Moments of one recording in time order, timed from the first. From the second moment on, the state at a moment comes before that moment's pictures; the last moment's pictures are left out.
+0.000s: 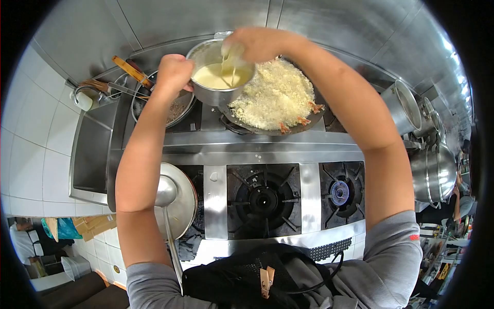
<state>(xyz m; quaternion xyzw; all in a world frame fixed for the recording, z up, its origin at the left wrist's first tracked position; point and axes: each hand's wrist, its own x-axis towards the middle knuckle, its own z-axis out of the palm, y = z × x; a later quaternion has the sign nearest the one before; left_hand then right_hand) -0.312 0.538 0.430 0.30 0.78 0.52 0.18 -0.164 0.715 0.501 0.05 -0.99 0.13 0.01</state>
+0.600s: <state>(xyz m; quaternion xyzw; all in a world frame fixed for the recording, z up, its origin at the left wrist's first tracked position) -0.374 0.502 0.434 0.24 0.76 0.59 0.16 -0.234 0.815 0.466 0.03 -1.00 0.02 0.09</state>
